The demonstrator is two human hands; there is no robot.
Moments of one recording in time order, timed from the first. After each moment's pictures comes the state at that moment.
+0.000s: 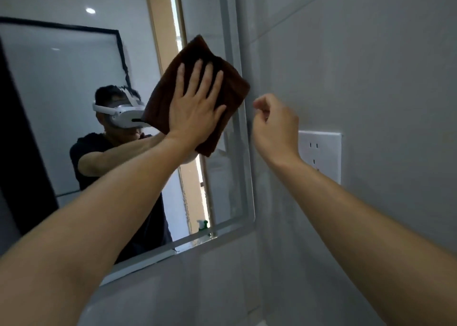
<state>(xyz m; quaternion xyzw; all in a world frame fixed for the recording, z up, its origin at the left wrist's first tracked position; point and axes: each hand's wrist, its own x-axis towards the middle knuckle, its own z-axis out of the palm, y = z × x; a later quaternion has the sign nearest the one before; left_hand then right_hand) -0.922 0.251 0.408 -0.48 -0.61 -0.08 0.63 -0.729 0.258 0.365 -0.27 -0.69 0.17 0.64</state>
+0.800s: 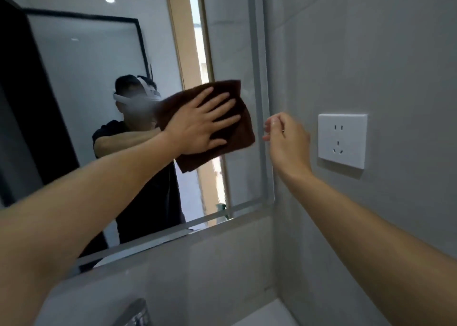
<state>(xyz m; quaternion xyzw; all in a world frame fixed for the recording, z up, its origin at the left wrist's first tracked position) -0.970 0.182 0.381 -0.62 -0.50 0.13 0.59 -0.742 0.214 0.319 -0.29 -0.68 0.28 0.61</state>
